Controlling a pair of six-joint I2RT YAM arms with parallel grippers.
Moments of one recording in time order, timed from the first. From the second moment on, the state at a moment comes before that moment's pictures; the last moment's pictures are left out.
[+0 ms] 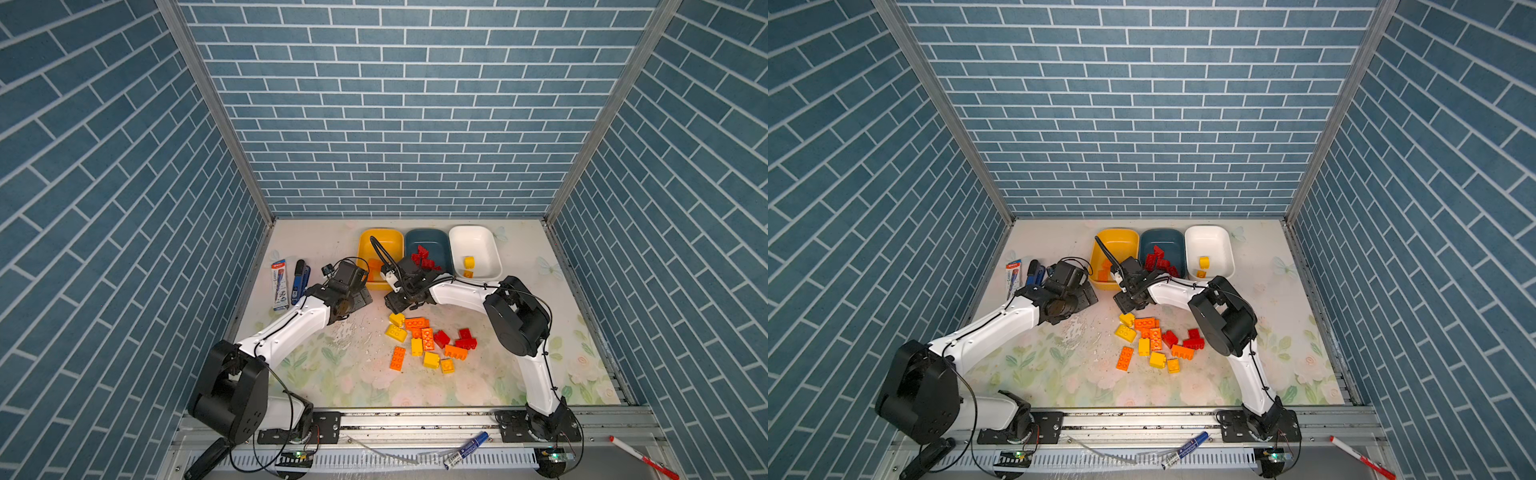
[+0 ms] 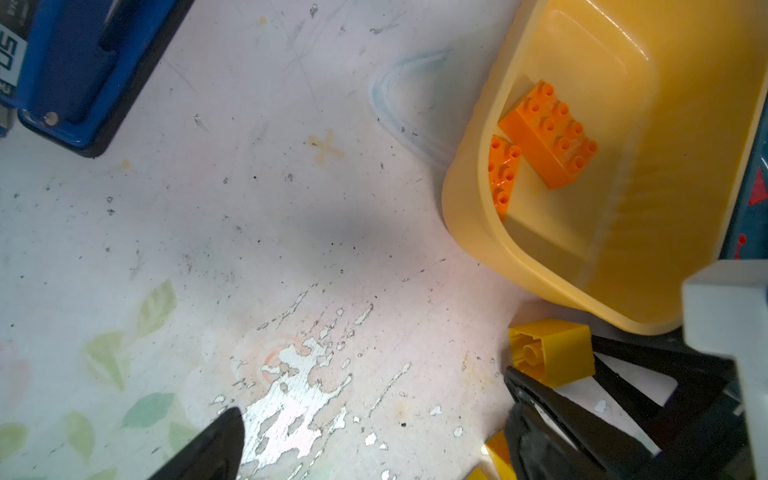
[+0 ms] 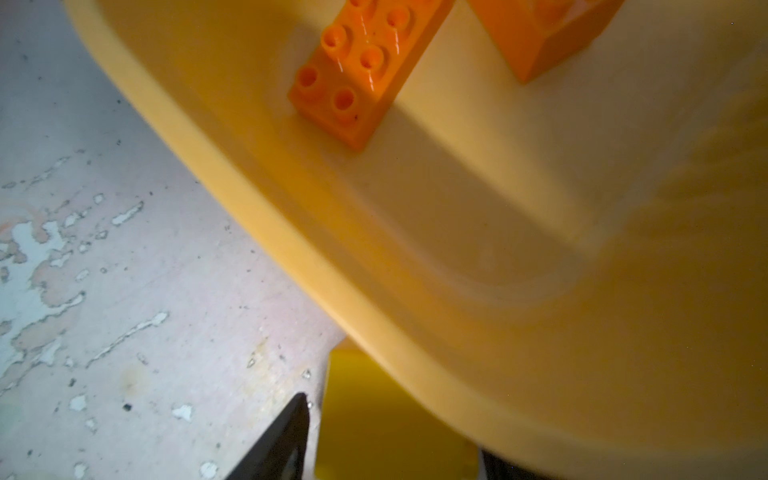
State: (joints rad) left arm -0.45 1.37 0.89 -0.58 -0.21 -0.89; right arm 0.87 2.14 1.49 -0.36 -0.07 0.08
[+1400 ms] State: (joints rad) left arm -0.79 1.56 1.19 -0.59 -0.21 -0.33; right arm 0.35 1.64 1.16 -0.24 -0.07 0.23
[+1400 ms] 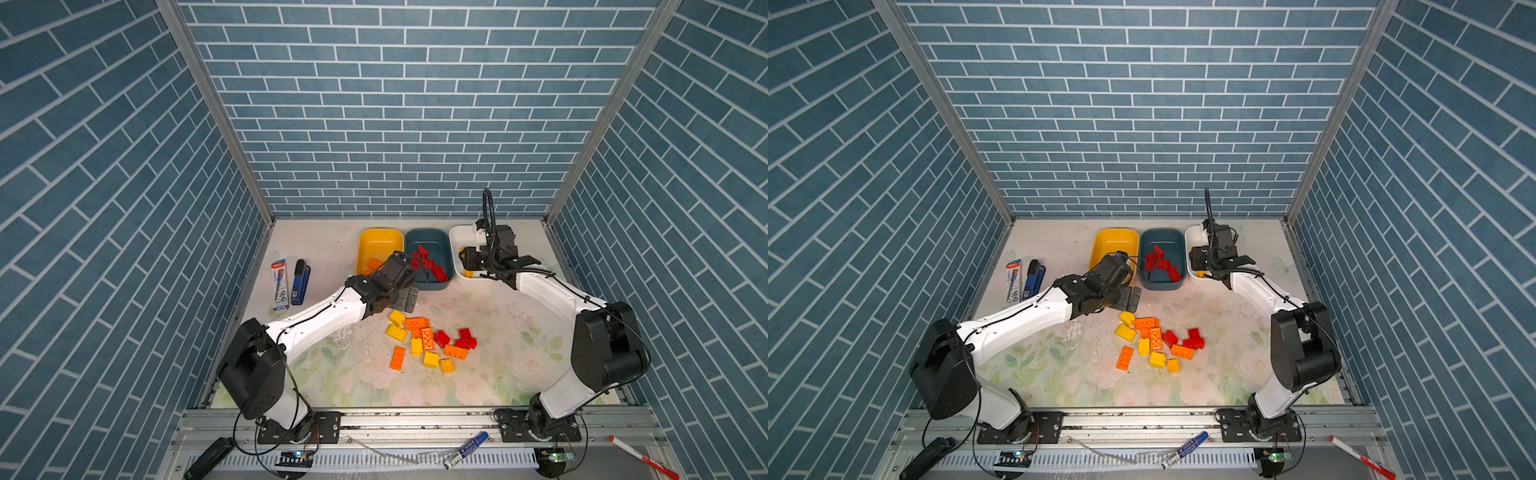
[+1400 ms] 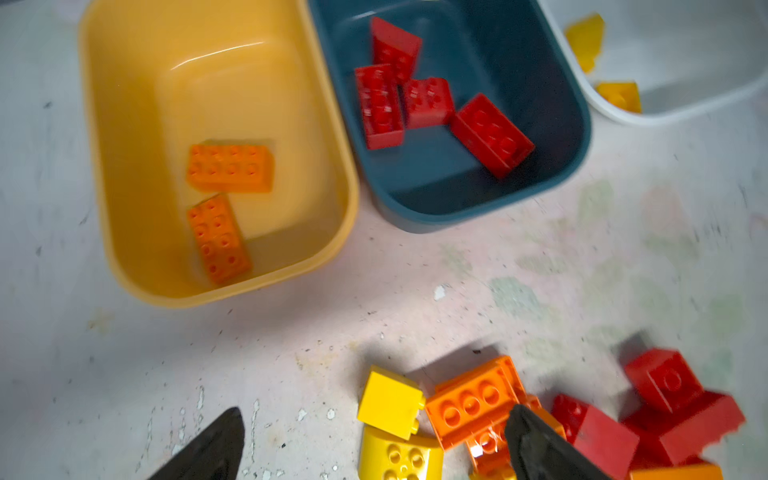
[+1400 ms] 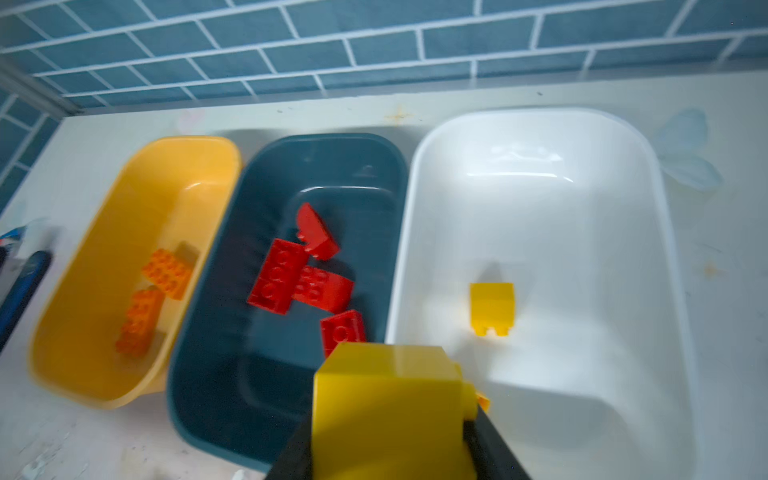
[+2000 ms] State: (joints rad) left arm -0.86 1.86 1.43 -0.90 -0.08 0.11; right arm 0.28 1.88 1.41 -0.39 0.02 0.24
